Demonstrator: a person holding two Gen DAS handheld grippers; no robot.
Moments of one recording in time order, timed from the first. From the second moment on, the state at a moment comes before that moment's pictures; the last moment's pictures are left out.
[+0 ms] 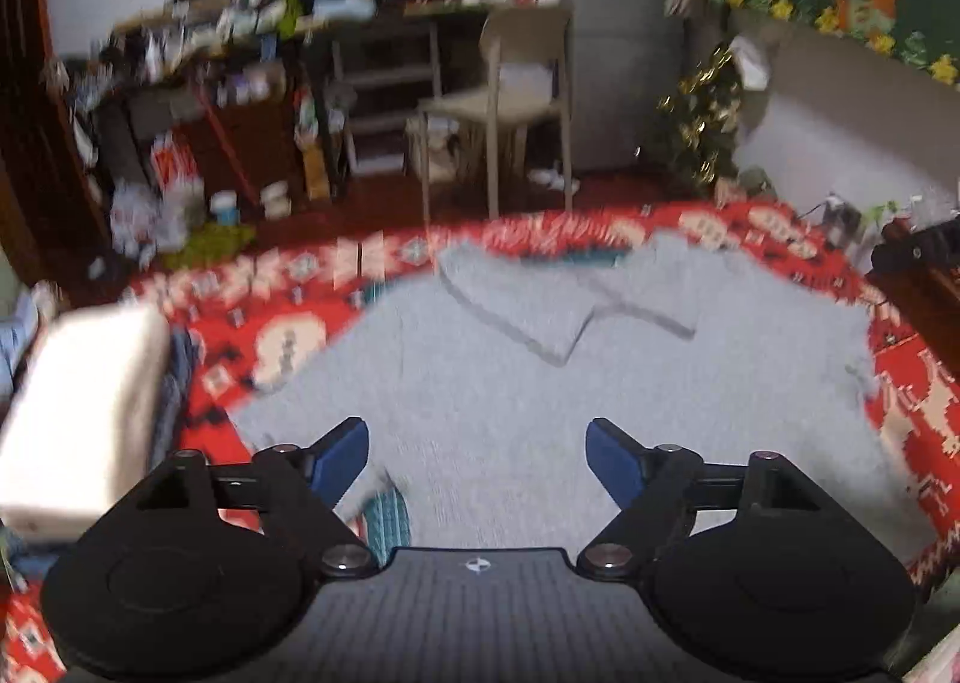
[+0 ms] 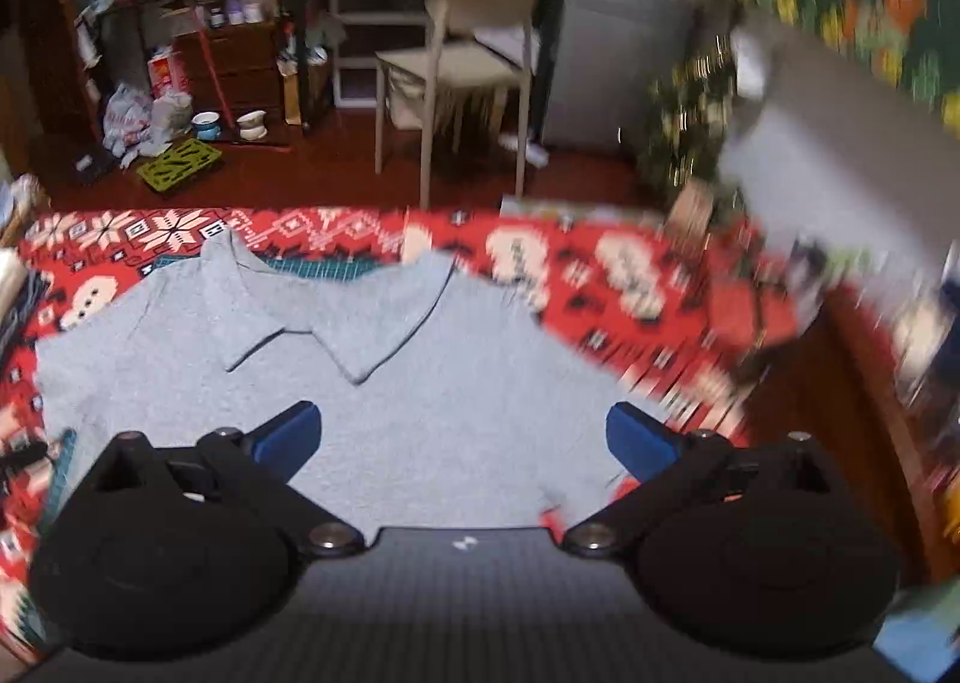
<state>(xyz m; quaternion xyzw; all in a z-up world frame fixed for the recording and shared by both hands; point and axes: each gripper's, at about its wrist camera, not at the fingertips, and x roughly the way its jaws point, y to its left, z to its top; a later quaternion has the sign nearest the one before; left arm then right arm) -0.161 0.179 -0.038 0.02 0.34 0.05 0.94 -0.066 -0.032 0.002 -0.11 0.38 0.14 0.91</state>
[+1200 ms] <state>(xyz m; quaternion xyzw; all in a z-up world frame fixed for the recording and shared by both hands) -0.208 0.112 -0.134 0.38 0.40 -0.34 0.76 -0.148 -0.008 -0.093 -0.45 0.38 0.52 0.62</state>
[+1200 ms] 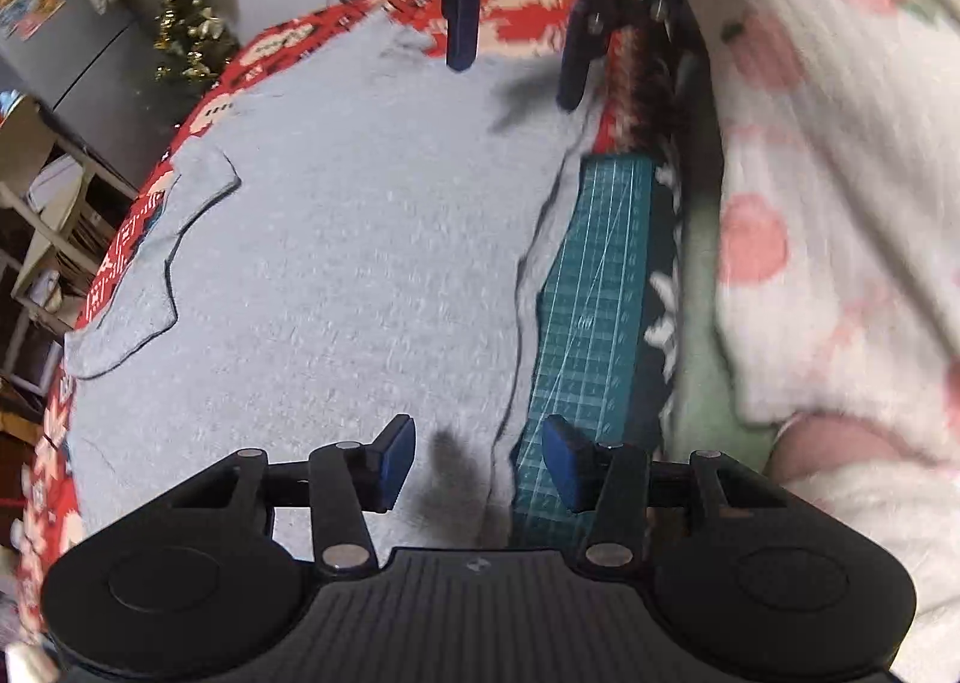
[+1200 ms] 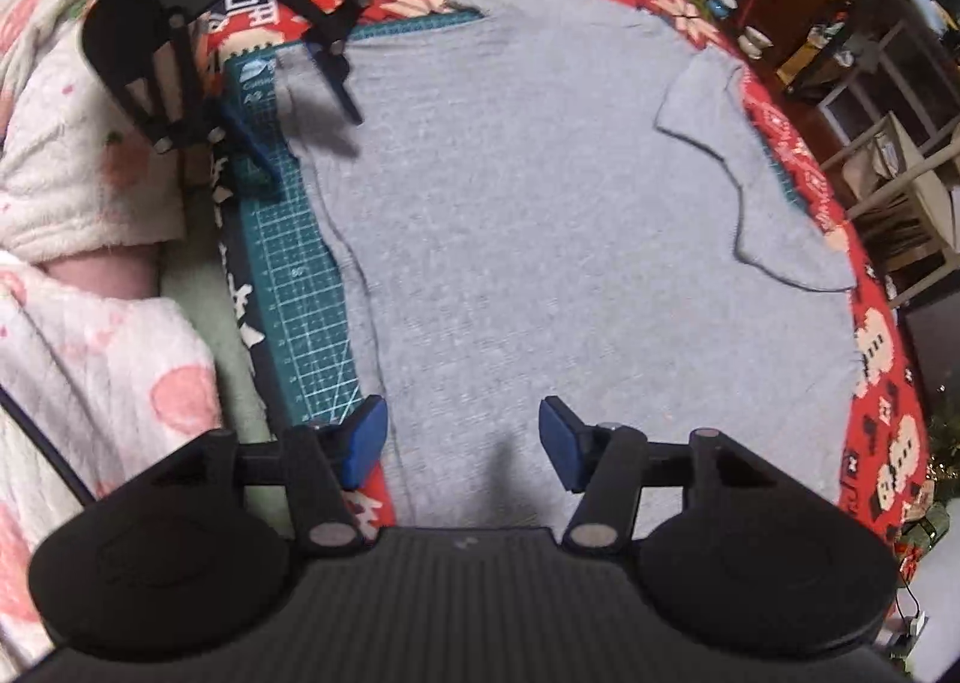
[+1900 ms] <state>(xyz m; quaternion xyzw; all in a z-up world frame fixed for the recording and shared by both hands) -0.198 0.123 -0.109 0.36 0.36 -0.28 0.81 -0.166 0.014 -0.121 -0.48 0.40 0.53 0.57</state>
